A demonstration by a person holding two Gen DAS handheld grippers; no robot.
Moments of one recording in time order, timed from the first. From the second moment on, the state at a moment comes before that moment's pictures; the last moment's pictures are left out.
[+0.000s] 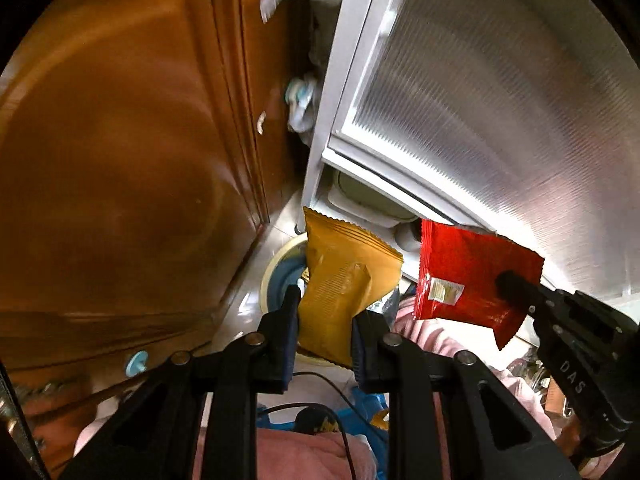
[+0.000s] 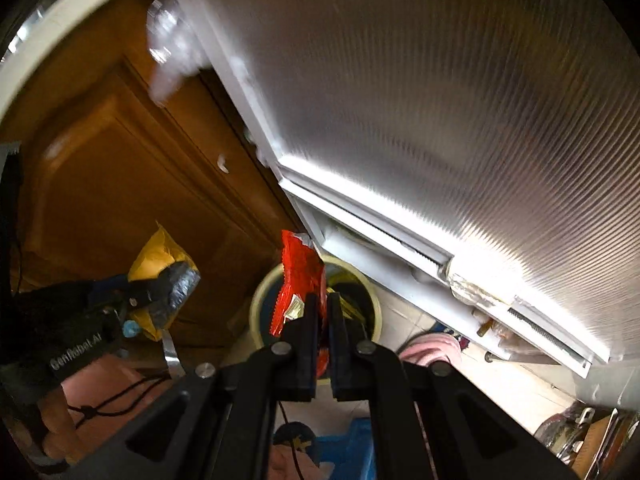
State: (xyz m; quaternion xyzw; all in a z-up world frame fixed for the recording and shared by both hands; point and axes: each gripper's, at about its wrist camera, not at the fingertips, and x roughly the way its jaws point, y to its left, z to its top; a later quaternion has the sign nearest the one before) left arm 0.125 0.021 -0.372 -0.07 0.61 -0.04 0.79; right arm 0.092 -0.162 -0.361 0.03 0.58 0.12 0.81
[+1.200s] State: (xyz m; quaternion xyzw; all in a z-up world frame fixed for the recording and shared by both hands) left arm 0.148 0.011 -0.413 -0.02 0.66 -0.05 0.75; right arm 0.124 -0.162 -0.420 0.09 0.65 0.14 0.74
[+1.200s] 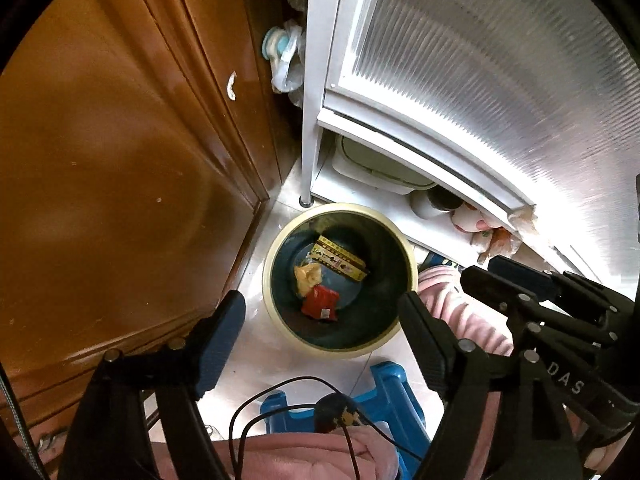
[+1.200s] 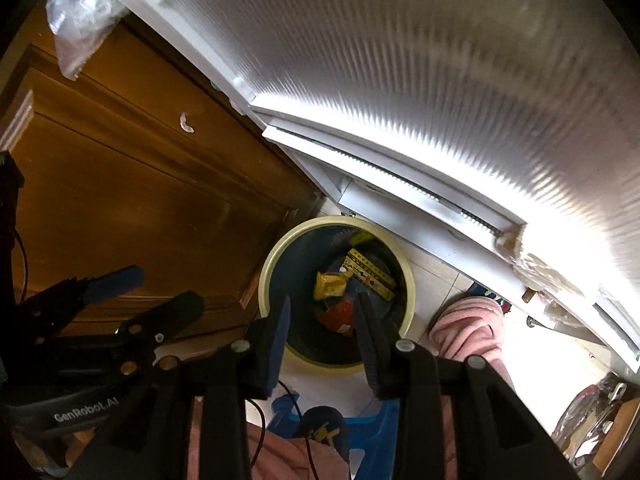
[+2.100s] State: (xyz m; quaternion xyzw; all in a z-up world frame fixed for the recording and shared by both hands) left arm 0.126 0.002 -0.138 -0.04 0.47 -0.15 0.87; right arm 0.085 -0.188 -0.163 0.06 0.46 0.21 0.86
